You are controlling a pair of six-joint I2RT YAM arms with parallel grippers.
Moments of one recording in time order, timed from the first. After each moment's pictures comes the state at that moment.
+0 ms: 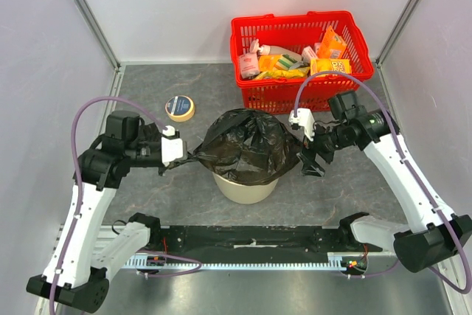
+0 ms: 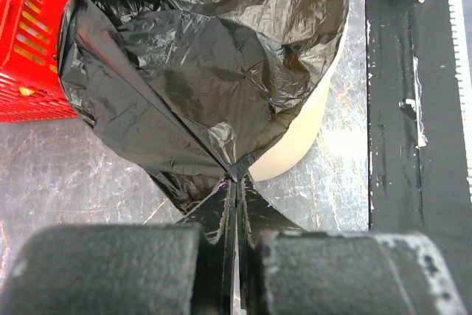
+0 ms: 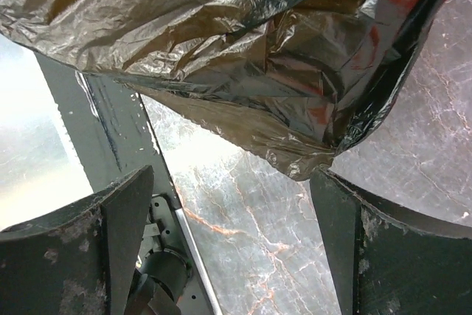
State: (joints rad) left arm -0.25 0.84 1.14 -1.06 0.95 0.97; right arm 0.34 1.18 1.28 -1.25 -0.61 -0.71
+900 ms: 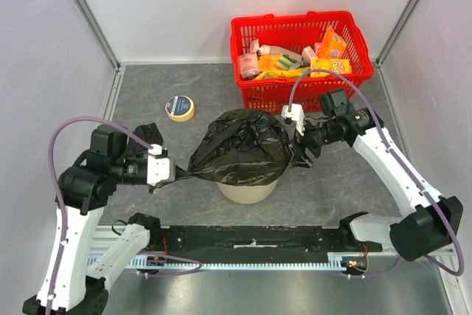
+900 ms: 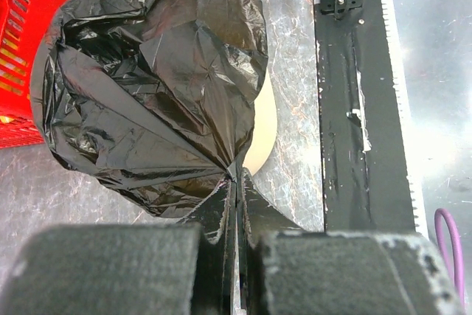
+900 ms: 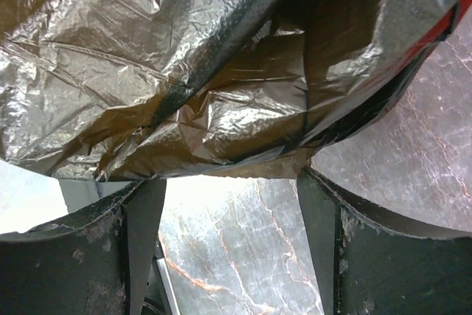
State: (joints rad) left arm -0.25 0.75 1.24 -1.27 1.03 1.00; right arm 0.35 1.26 1.20 -1.05 -0.71 -0.69
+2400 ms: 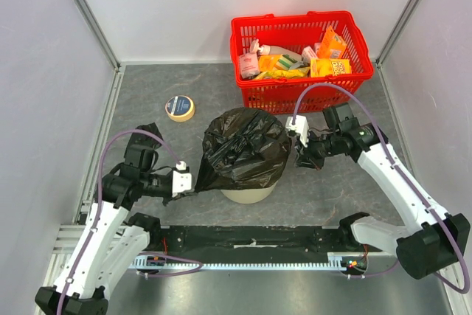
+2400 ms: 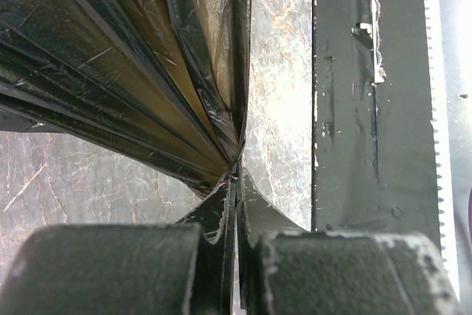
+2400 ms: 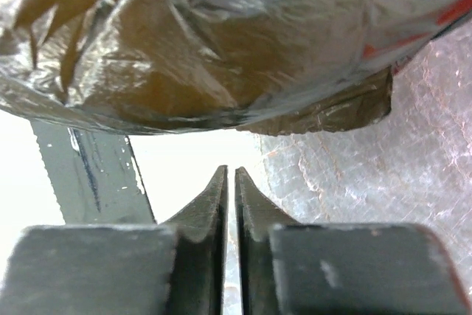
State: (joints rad) left arm -0.26 0.64 0.70 -1.08 0.92 1.06; right arm 0.35 1.12 1.01 -0.94 -0.70 -0.66
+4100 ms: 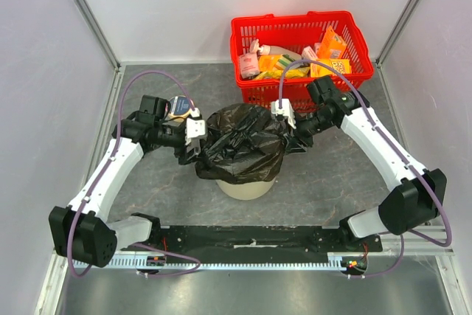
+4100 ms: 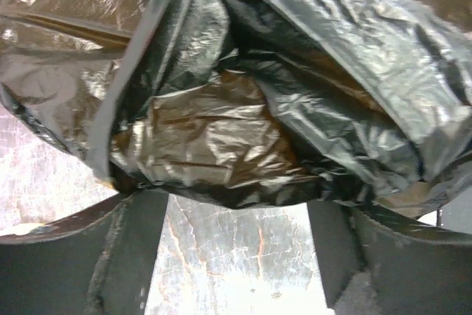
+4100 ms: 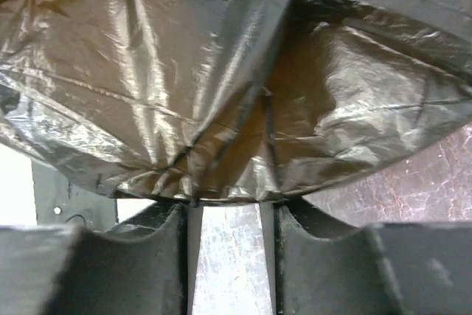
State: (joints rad) left arm -0.24 1.19 1.05 -0.86 0.86 1.07; right arm 0.38 1.44 1.37 -1.13 -0.79 -0.93
